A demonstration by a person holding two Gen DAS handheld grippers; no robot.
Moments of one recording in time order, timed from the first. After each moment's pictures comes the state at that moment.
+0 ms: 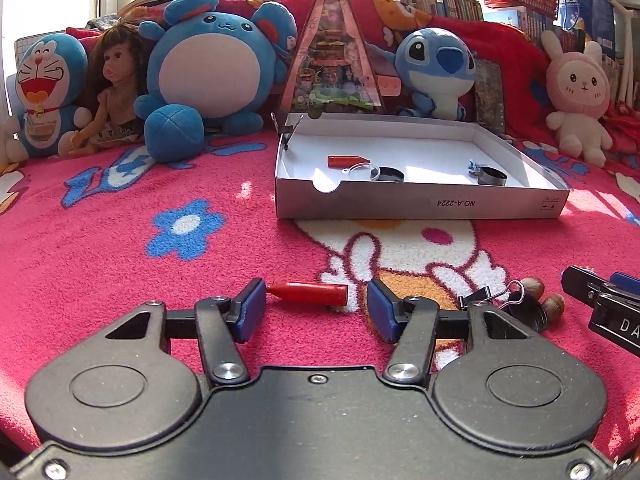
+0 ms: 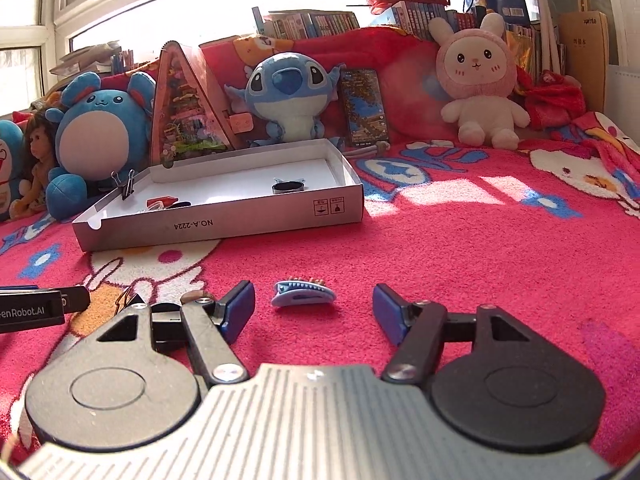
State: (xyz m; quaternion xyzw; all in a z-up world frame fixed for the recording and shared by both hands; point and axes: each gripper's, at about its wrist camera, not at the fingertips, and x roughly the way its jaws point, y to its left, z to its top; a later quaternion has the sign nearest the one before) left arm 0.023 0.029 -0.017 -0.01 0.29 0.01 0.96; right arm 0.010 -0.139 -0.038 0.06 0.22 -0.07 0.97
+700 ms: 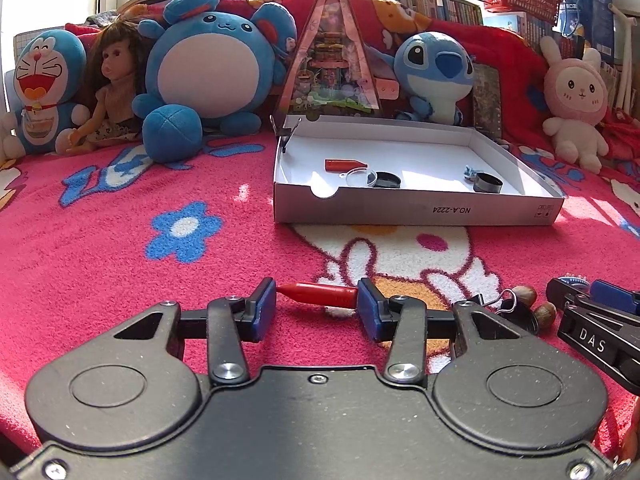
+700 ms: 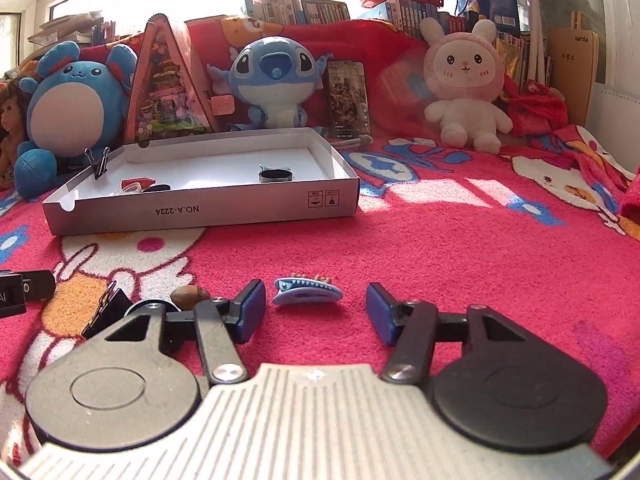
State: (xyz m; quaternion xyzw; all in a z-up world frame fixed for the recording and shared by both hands) left arm 0.023 0.030 -0.011 -0.02 0.29 0.00 0.96; right arm 0.024 -0.119 -0.040 0.01 0.25 -0.11 0.96
